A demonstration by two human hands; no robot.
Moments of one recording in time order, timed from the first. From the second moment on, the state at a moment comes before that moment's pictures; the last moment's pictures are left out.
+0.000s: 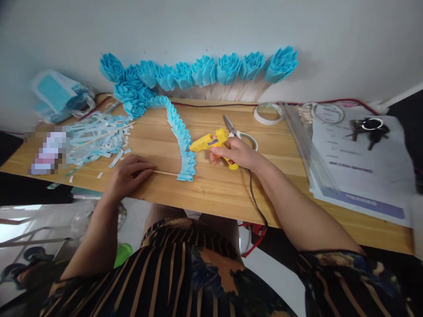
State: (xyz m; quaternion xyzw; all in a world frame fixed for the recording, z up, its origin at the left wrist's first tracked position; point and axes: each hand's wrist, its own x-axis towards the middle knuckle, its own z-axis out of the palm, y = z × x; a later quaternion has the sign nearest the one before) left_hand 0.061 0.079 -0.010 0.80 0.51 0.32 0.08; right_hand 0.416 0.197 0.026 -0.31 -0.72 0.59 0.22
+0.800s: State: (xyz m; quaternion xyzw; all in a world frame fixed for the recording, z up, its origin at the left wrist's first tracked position) left_hand 0.062 0.080 -0.010 0.80 0.50 0.31 0.08; right_hand 0.414 0.195 0.022 -0.31 -0.74 0.56 0.21
